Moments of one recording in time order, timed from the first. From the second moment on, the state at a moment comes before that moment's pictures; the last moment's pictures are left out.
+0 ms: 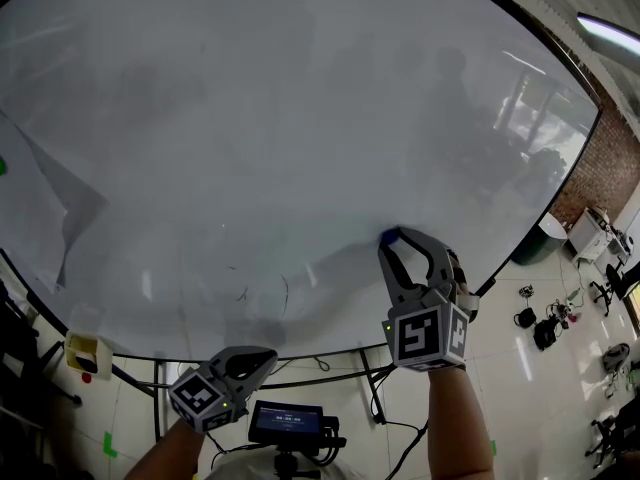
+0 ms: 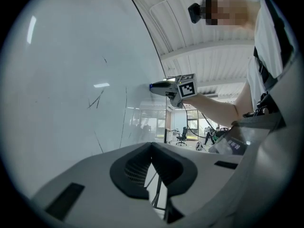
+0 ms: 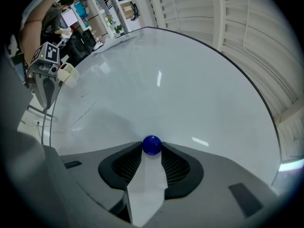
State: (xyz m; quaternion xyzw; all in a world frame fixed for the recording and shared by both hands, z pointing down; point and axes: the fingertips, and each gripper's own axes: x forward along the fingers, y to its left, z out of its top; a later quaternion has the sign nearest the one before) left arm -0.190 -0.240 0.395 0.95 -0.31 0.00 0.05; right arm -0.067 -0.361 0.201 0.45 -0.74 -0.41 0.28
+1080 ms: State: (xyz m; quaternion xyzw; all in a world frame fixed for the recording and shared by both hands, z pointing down) left arm -0.233 -0.217 0.415 0.94 -0.33 0.00 0.07; right arm -0.076 -0.354 0.217 0.48 -0.79 -0.30 0.22
